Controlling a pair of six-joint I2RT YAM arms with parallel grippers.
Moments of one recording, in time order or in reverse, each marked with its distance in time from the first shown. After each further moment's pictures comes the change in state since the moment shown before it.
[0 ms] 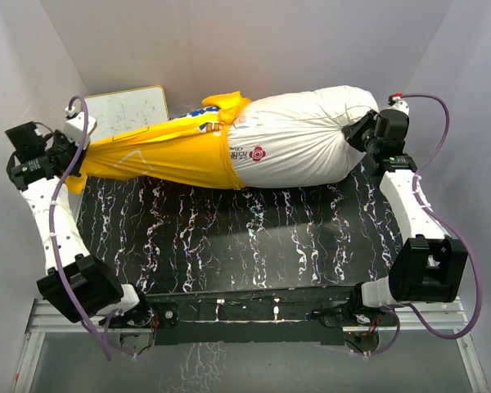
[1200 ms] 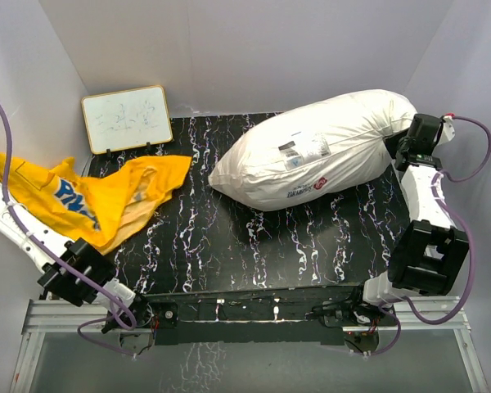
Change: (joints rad) left arm 0.507 0.130 0.298 -0.033 -0.005 -0.034; right arm -0.243 0.083 0.038 -0.111 0.113 0.280
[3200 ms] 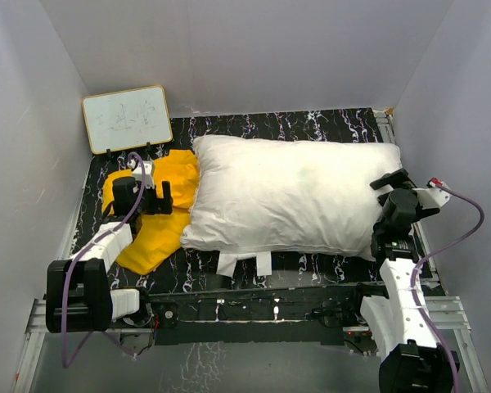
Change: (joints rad) left arm -0.959 -0.236 -1.226 0.893 -0.292 -0.770; right arm 0.161 -0.771 -0.712 0.269 0.470 -0.270
